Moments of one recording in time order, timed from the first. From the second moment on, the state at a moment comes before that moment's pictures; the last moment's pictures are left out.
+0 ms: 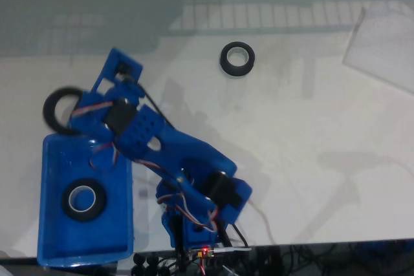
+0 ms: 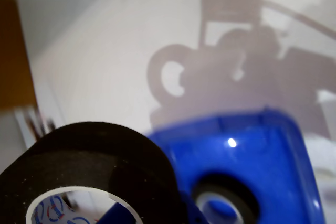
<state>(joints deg) -54.7 136.5 110.1 78.8 -6.0</state>
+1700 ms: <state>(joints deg) -16.3 139.7 122.1 61.9 4.2</state>
